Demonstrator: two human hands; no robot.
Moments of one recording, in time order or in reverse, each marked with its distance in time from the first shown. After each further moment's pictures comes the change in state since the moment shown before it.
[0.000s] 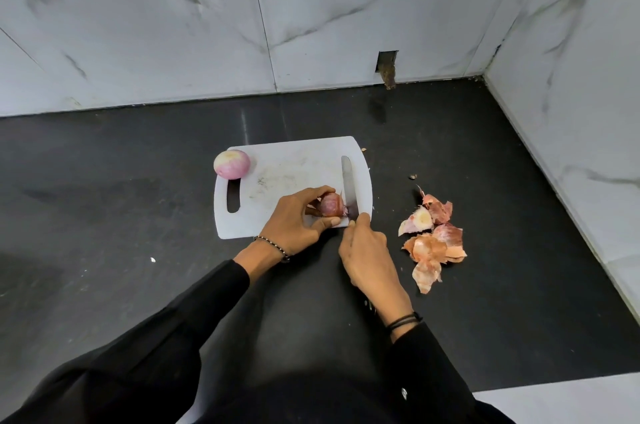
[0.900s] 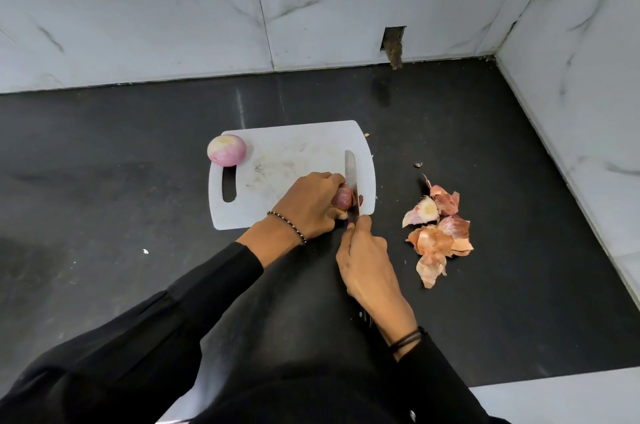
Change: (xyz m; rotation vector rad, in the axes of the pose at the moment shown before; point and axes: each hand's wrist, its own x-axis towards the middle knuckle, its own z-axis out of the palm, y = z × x) left_hand 0.026 0.022 0.001 0.481 -0.204 0.082; right_hand -0.014 0.000 0.009 0.031 -0.014 0.033
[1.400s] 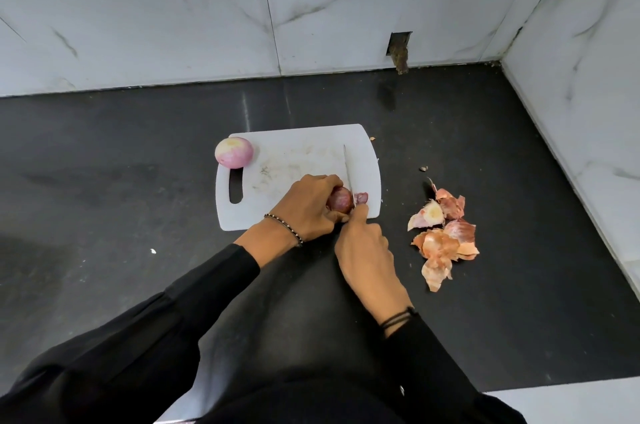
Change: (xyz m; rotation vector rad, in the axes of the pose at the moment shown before) left_hand -0.011 -0.005 -0.008 -0.116 0.026 -0.045; right_hand 0.017 -0.013 0.003 -0.250 0.003 -0.005
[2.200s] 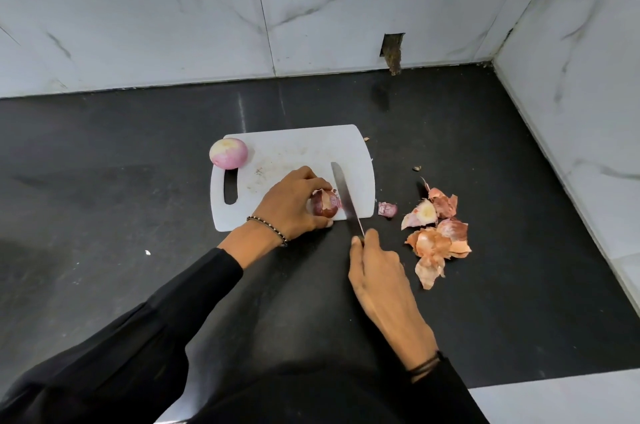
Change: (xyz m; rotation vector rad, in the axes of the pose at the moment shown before) left_hand -0.003 -0.021 -0.002 0.006 0.019 -0.027; right_hand -0.032 0.038 -0.002 0.116 0.084 -0.139
